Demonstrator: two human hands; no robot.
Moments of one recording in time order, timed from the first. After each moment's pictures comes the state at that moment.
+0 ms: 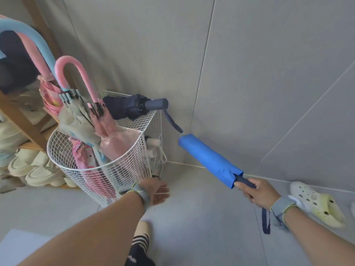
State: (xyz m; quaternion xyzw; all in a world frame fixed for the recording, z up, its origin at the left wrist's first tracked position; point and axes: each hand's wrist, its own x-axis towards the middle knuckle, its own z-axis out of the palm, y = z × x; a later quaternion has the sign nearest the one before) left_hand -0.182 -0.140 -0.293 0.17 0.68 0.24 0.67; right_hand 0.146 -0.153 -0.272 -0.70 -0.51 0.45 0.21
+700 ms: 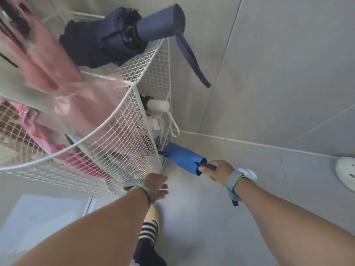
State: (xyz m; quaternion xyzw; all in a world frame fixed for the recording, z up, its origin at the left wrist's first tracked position) left_hand -0.208 -0.106 -0.466 0.13 0.74 0.16 0.64; right_hand 0.019 -0.062 -0.485 -0.67 -0.56 0.47 0.04
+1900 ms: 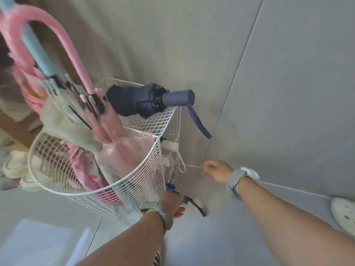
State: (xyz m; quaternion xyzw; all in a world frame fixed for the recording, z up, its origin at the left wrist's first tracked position) left_hand -0.183 -0.095 -0.379 0.18 0.71 0.22 0.65; right_hand -0.020 0.003 -0.366 -0.65 -0.49 0.57 0.11
